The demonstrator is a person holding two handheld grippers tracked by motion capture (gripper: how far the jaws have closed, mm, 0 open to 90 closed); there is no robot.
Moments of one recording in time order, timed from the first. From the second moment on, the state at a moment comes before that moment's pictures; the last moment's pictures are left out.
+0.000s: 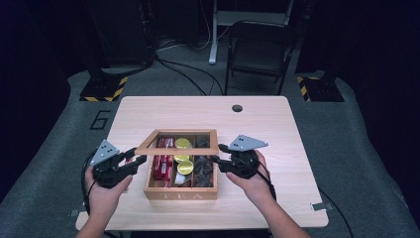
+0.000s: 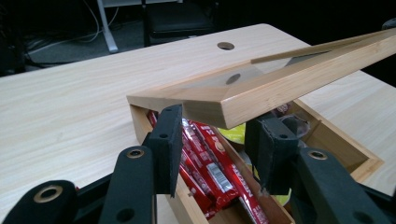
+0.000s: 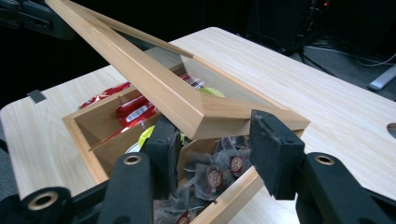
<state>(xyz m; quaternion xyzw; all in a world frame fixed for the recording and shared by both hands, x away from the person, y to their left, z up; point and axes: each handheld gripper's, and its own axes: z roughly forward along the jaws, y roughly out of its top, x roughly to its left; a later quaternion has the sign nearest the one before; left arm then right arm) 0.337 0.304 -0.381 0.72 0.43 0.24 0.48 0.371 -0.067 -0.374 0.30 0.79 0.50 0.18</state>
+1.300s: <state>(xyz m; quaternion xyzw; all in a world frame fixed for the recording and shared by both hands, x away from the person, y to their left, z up) 0.312 0.305 -0.433 0.73 0.43 0.23 0.49 0.342 -0.067 -0.421 0.29 0.80 0.49 0.19</state>
